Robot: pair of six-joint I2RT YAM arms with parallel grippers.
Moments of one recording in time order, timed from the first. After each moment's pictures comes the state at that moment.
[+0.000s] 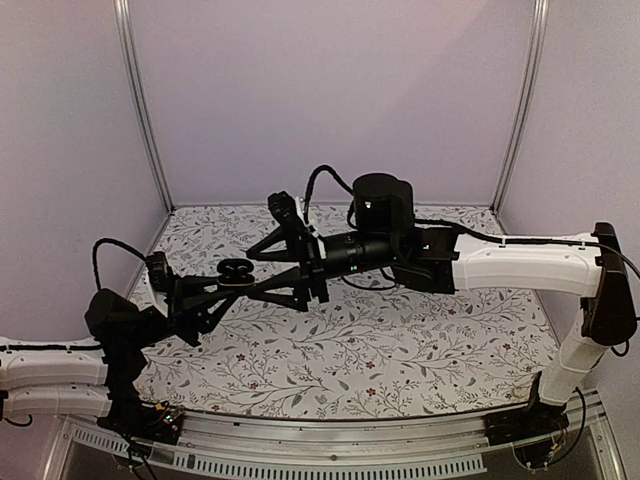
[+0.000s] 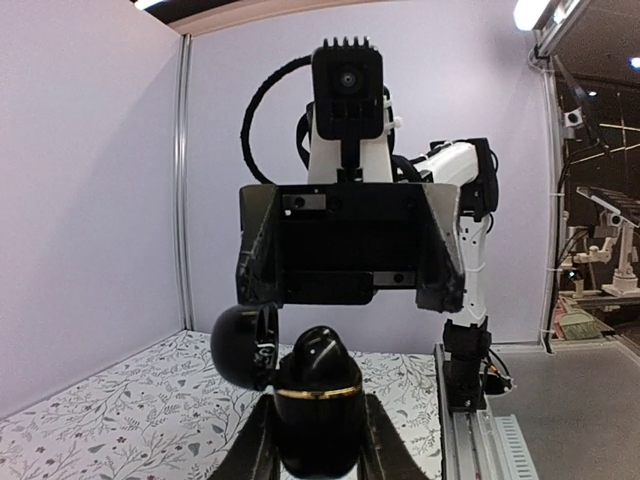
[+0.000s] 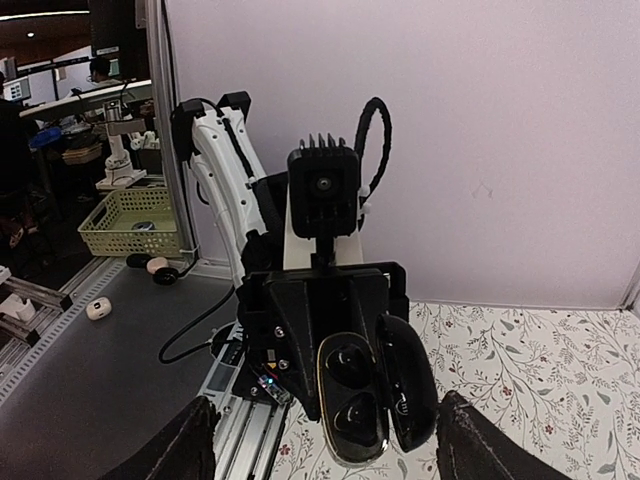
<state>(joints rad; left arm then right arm) -0.79 0.83 0.13 1.13 0.45 -0.20 1.11 1.70 1.37 0.23 -0.63 -0.07</state>
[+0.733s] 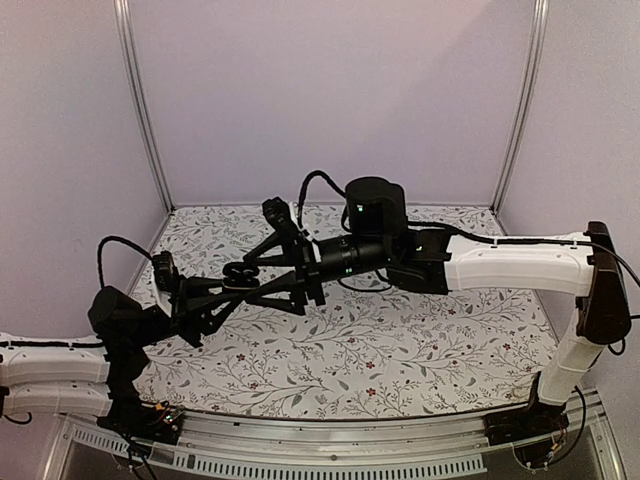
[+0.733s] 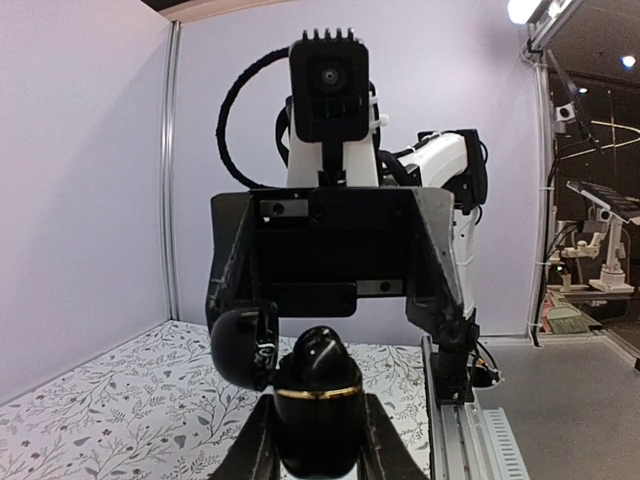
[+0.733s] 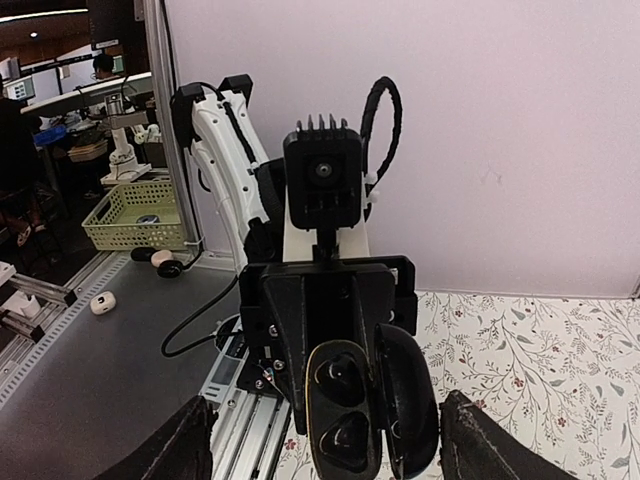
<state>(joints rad) -0.79 0.87 0.14 1.12 0.49 -0.22 1.11 1.73 1.39 0.22 -0.67 -0.06</state>
